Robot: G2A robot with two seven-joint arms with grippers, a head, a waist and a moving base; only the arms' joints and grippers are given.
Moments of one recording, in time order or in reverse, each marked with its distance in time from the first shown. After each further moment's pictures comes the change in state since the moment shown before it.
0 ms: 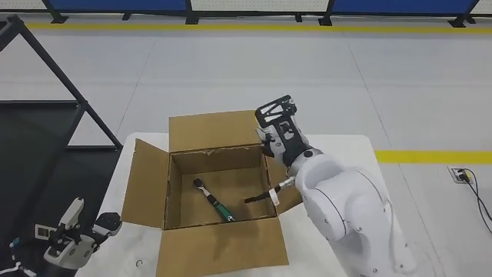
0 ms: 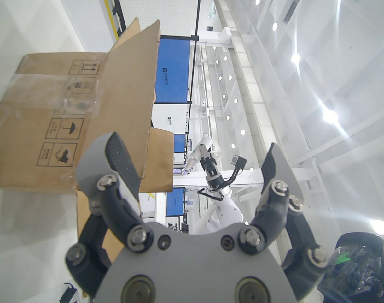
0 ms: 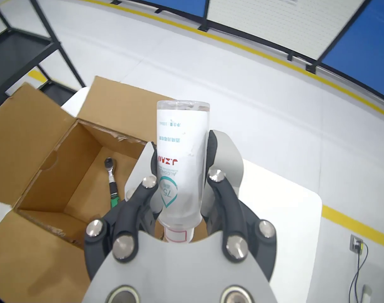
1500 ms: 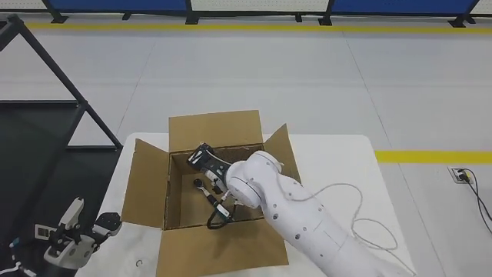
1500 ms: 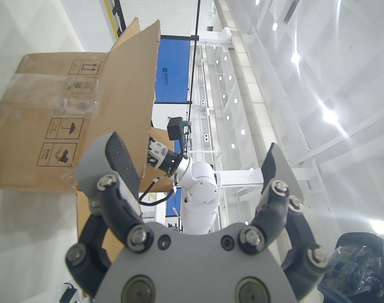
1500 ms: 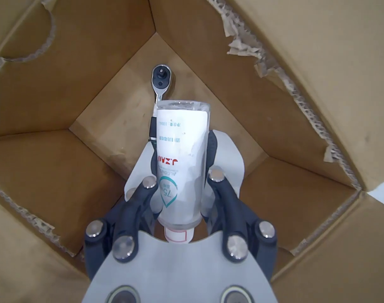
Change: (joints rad) left arm 0.000 0.000 0.000 0.000 0.000 0.000 0.000; right arm 0.366 -0.196 -0.433 0.898 0.314 -0.176 -0.017
